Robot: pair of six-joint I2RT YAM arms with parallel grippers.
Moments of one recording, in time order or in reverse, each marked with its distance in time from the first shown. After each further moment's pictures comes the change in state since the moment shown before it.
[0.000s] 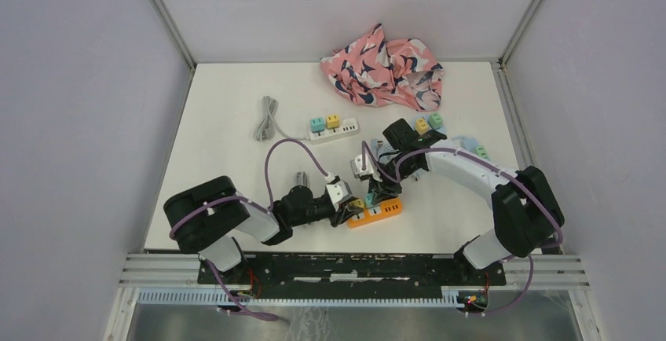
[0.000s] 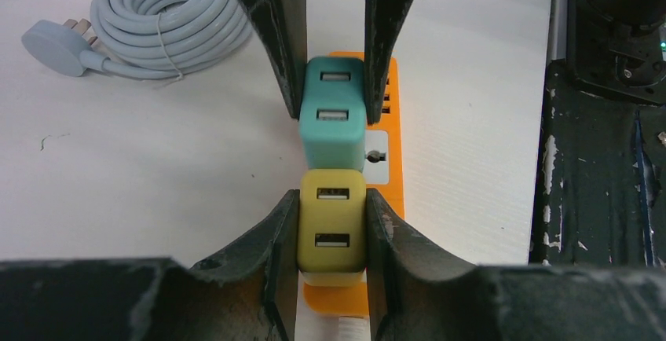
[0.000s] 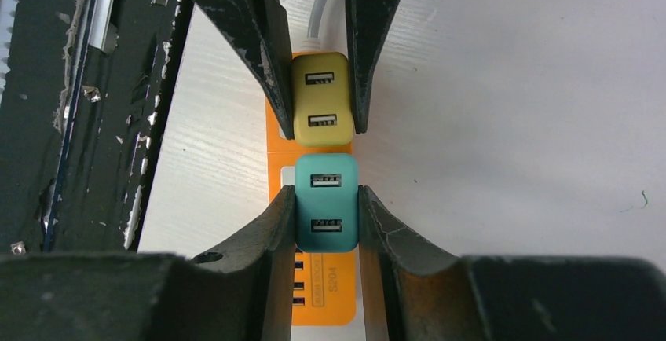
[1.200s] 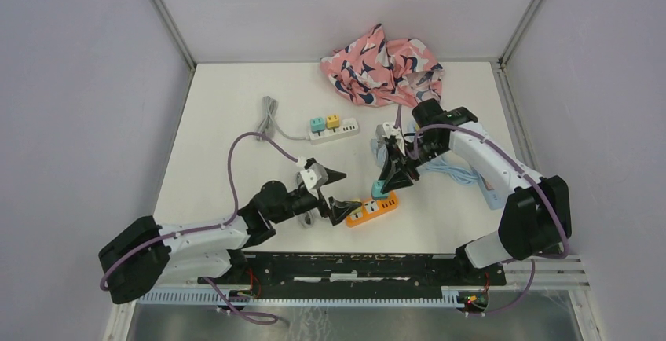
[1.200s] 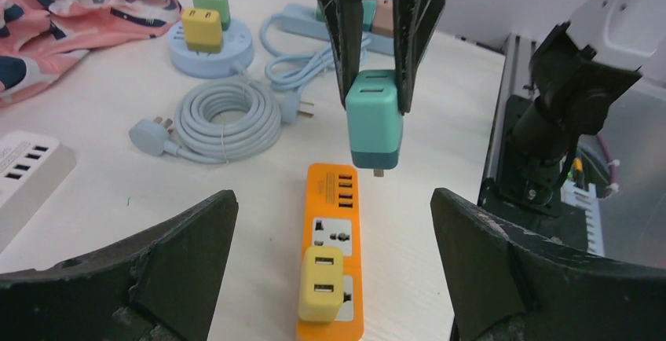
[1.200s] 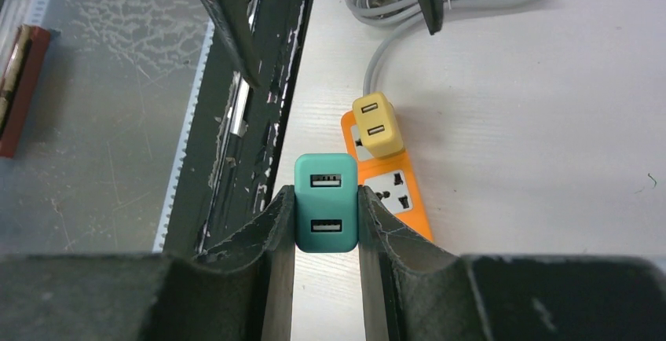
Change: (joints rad) left arm 0.025 -0.507 0.016 -0.334 -0.037 -0.130; right arm -0.227 -0.045 0.181 -0.396 -0.341 -0.058
